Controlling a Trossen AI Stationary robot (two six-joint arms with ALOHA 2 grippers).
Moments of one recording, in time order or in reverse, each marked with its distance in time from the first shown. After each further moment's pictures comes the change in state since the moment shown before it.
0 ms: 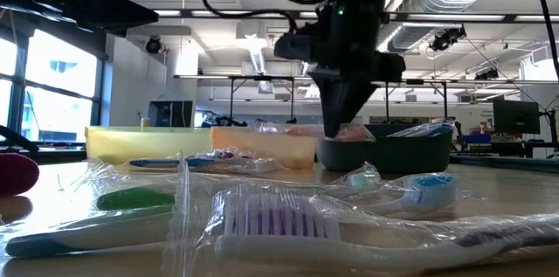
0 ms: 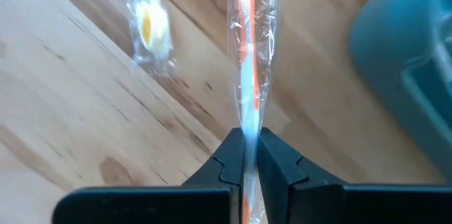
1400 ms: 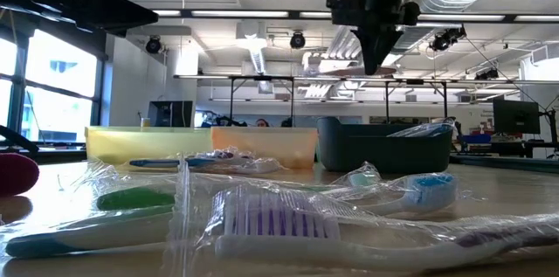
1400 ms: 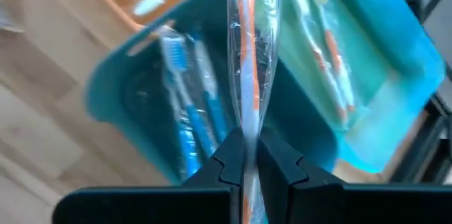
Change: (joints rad) left arm 0.000 0.000 0.000 -0.005 0.004 0.000; right arm -0.213 -0.291 0.002 -0.358 0.226 -0.261
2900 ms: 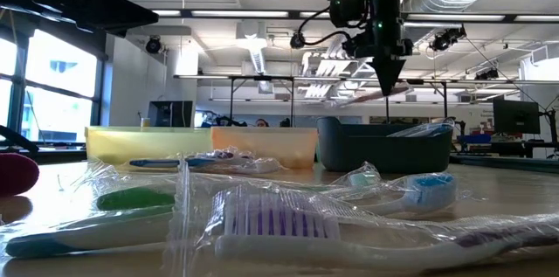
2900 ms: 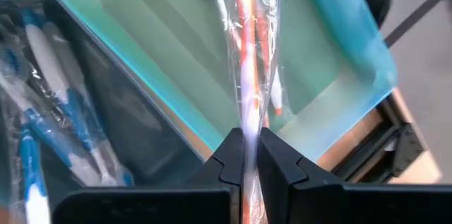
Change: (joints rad) left arm 0.000 0.000 0.000 0.000 -0.004 0.001; right arm -0.499 0.002 0.000 -0.008 -0.203 -0.546
